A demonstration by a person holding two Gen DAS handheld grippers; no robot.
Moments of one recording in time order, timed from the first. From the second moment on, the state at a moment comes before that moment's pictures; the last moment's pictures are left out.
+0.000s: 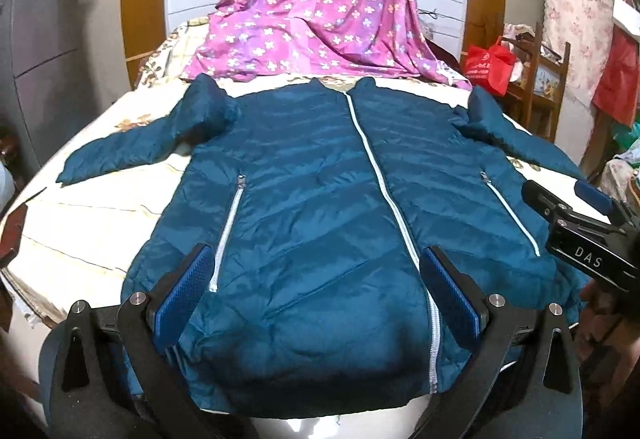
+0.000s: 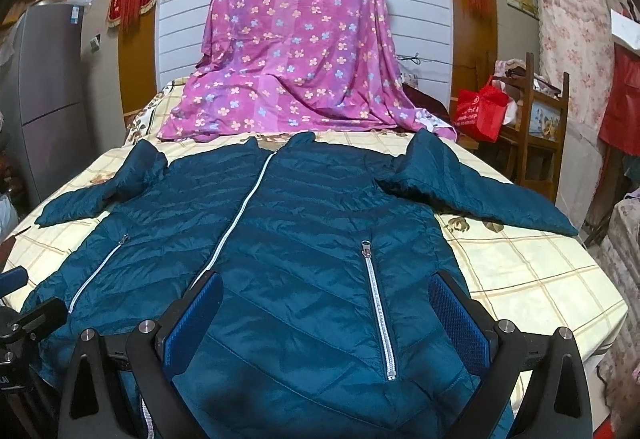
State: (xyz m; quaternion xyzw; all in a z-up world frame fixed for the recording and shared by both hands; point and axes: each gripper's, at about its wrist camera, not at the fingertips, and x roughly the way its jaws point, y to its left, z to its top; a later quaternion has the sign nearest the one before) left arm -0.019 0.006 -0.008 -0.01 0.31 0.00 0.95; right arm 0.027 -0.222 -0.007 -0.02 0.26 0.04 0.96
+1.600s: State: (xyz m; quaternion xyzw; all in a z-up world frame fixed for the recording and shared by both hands) left arm -0.017 0.014 -0.015 -0.03 0.34 0.00 0.94; right arm 0.029 -0.225 -0.006 -0.02 0.27 0.04 0.96
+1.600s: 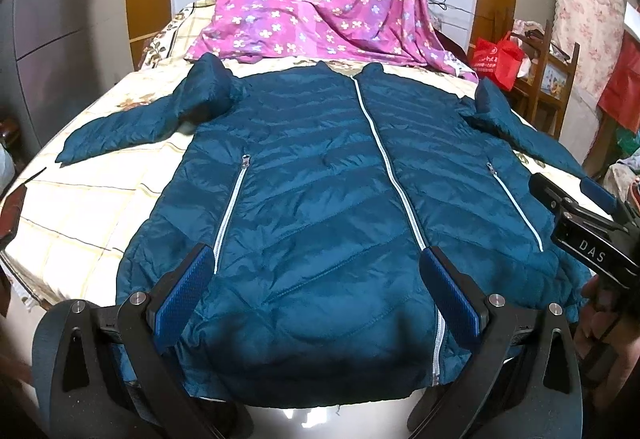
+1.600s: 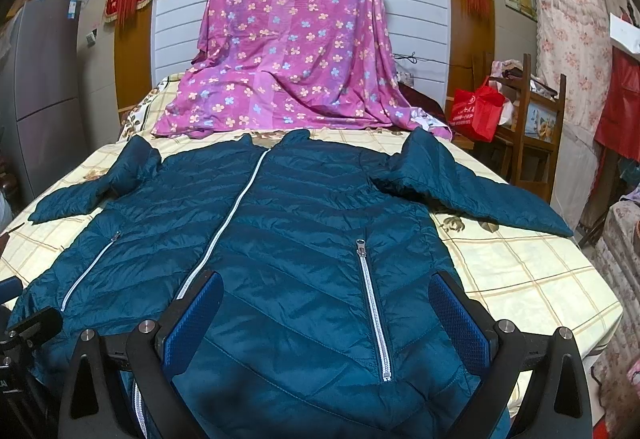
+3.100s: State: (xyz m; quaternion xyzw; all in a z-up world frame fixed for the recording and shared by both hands) left arm 0.195 0.034 -0.079 0.03 0.44 0.05 0.89; right arm 0.183 -0.201 -0.043 0.03 0.41 0.08 0.91
